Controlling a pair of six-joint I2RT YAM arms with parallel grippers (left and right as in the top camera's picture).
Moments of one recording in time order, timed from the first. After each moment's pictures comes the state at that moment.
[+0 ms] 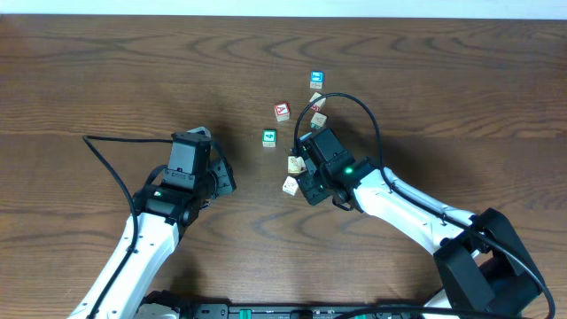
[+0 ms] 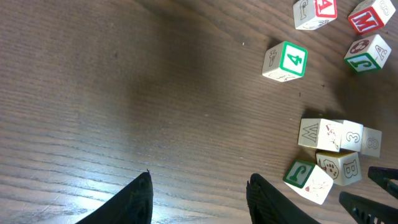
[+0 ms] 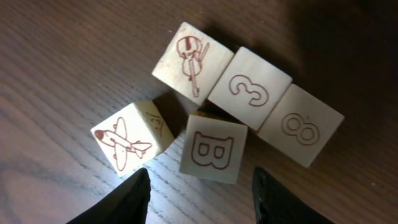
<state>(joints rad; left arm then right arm) -0.26 1.19 0.71 -0.51 0.05 -0.53 0.65 1.69 0.96 -0.42 -0.04 0.13</state>
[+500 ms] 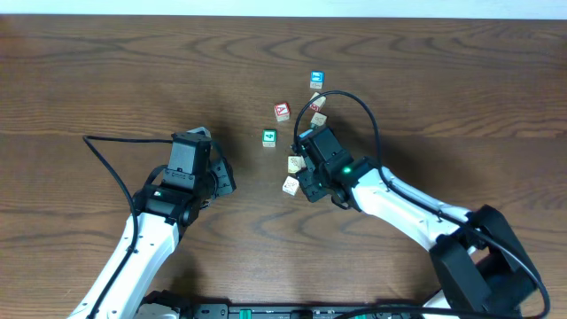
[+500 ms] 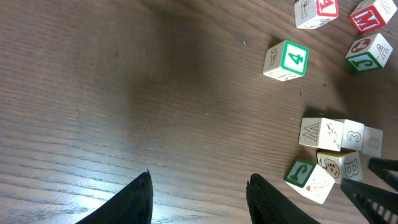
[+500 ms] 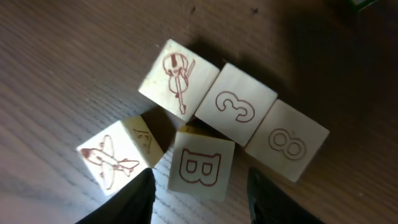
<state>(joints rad) -0.26 1.19 0.71 -0.51 0.05 -0.53 0.65 1.72 0.96 -0.39 -0.01 0.13</state>
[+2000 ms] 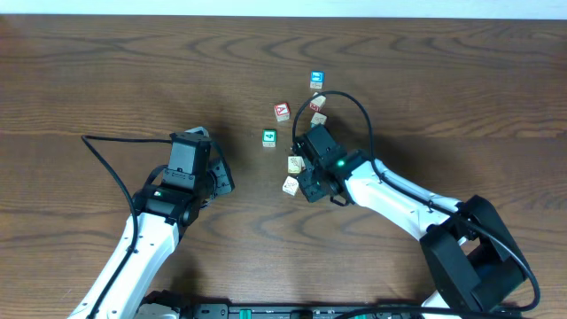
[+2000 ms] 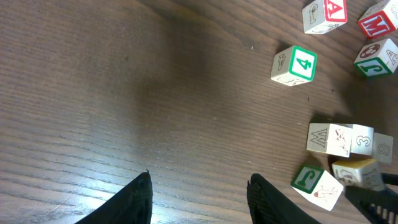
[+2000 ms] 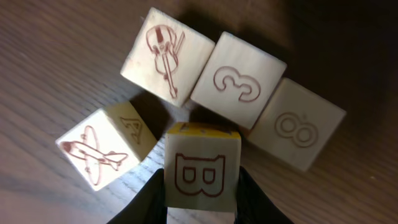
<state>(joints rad) -0.26 1.19 0.71 -0.51 0.02 -0.53 0.65 1.77 1.05 -0.52 -0.01 0.16</state>
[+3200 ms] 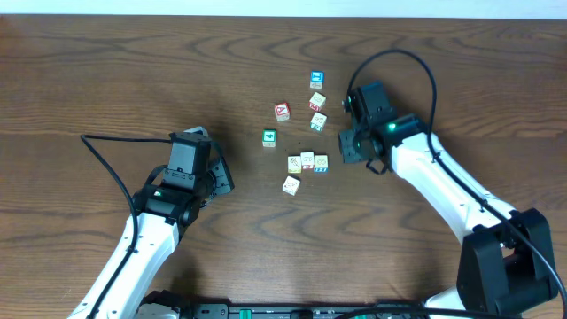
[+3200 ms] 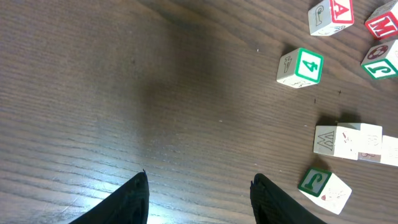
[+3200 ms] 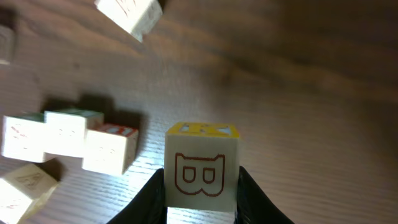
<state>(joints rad) -0.26 1.19 0.71 -0.51 0.00 -0.52 0.39 1.69 1.15 -0.65 0.05 0.21</state>
